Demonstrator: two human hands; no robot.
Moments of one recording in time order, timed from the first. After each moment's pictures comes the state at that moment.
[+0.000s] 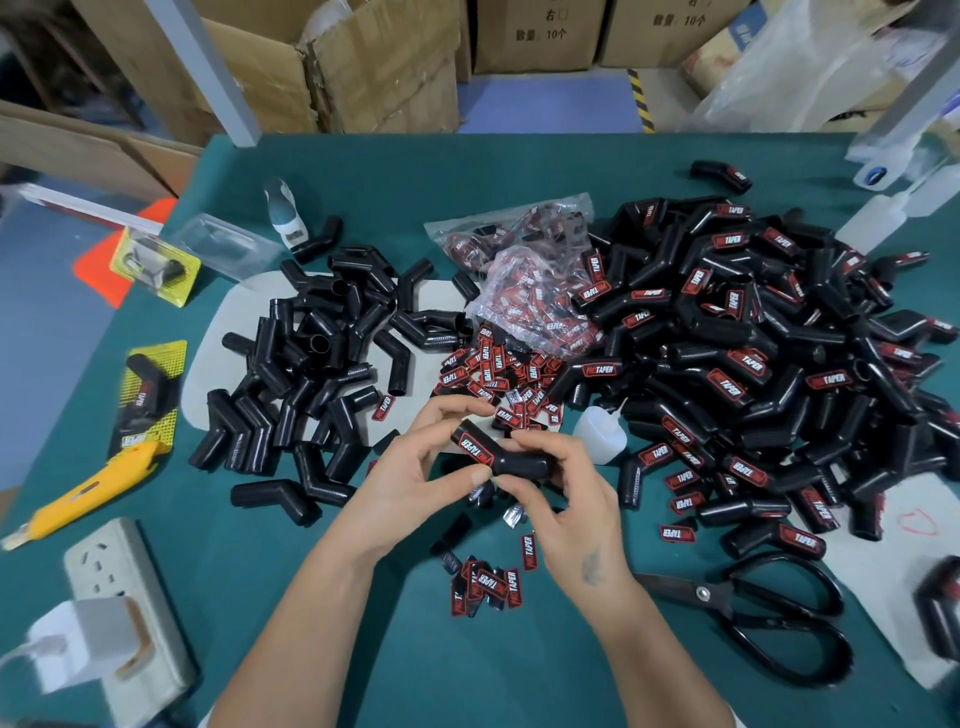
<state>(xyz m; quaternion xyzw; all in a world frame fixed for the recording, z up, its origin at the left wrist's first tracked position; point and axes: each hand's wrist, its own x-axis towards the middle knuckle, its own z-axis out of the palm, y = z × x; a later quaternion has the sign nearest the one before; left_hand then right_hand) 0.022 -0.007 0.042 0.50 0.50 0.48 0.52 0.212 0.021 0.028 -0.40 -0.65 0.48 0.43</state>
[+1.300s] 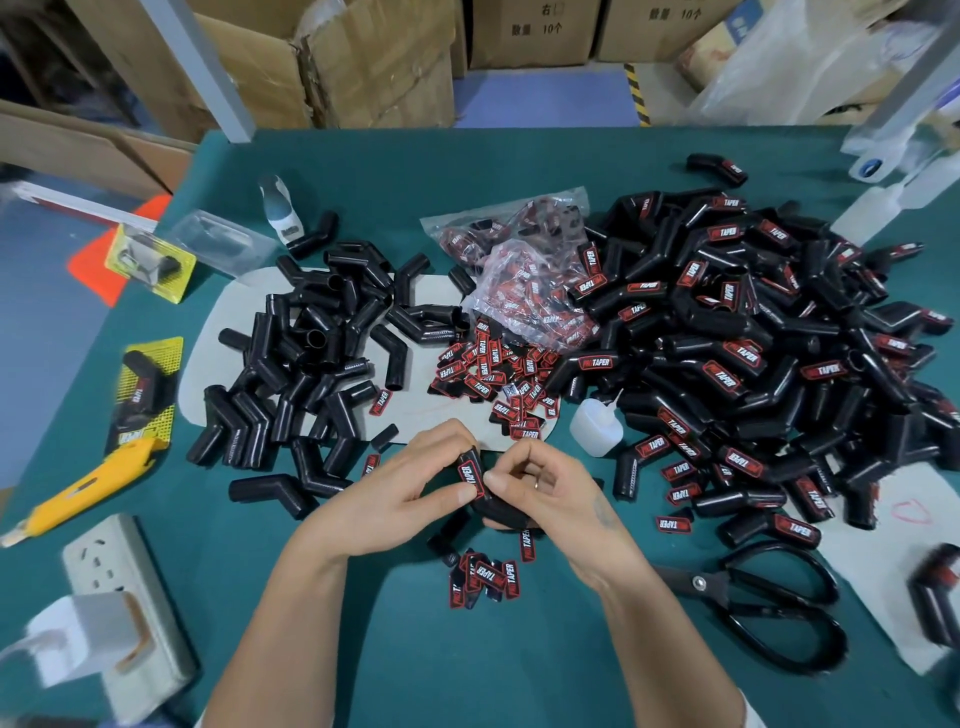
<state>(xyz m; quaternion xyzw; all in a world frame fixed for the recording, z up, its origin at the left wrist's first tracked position) 0.002 -0.014 0.045 0.69 0.50 0.26 0.45 0.217 0.035 0.026 -0.38 -0.50 0.74 0.24</state>
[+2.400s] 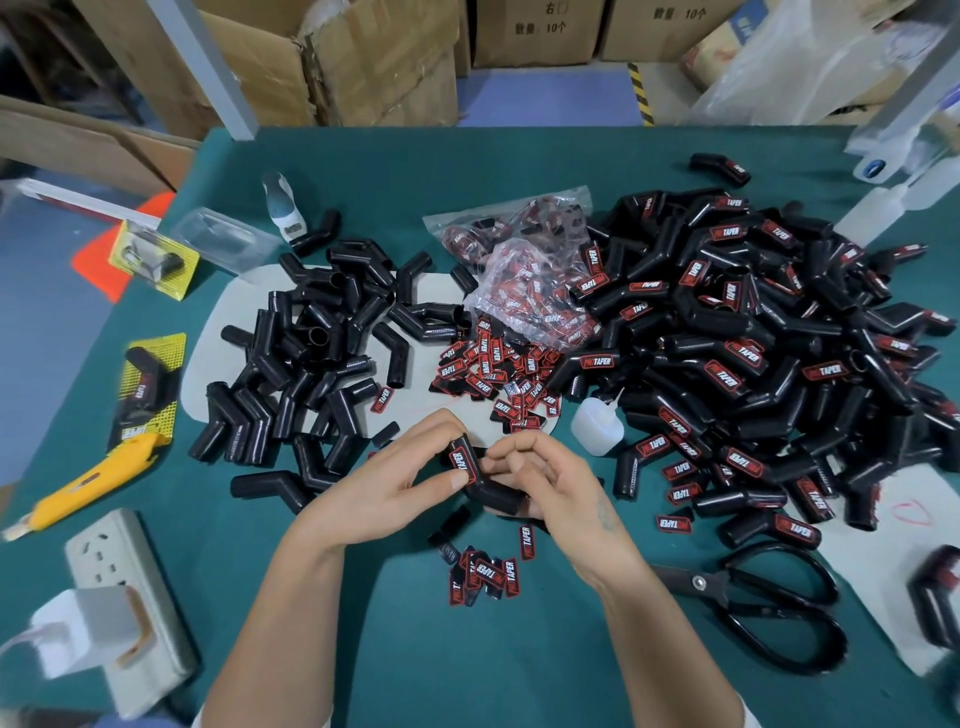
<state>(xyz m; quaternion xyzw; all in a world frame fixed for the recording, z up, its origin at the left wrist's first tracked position) -0.007 -0.012 0.042 0.69 0.53 0.27 0.41 0.216 0.033 0.025 -0.39 -0.48 0.74 0.26</state>
